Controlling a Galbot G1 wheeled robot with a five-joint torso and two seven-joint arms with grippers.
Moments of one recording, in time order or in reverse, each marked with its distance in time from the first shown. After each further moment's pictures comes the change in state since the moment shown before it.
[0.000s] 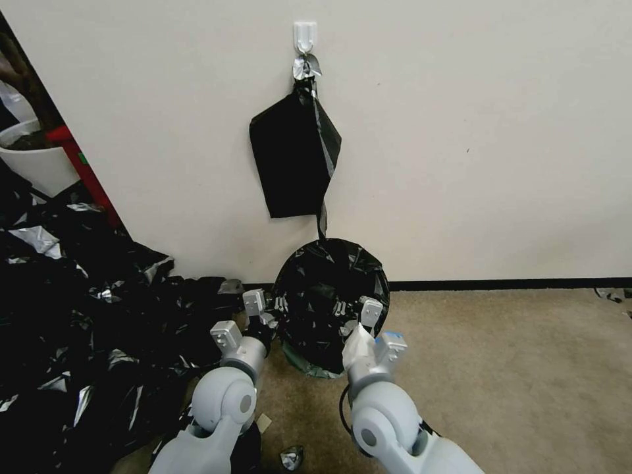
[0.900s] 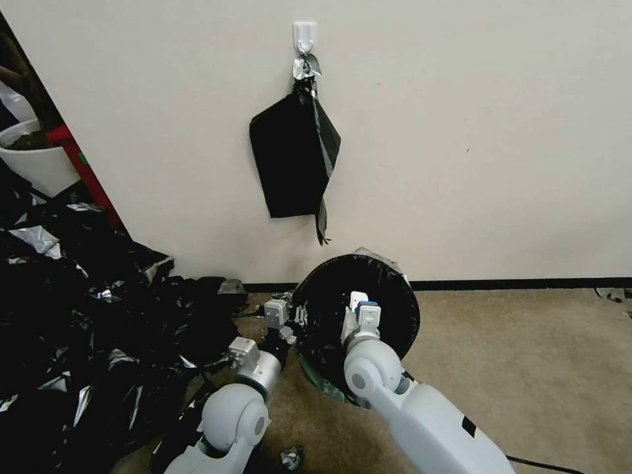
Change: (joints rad) left arm 0.048 0.004 0.059 -0.012 0.164 -0.092 0.113; right arm 0.207 -0.048 -0.017 -0.199 0.126 -0.312 0.089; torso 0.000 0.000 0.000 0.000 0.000
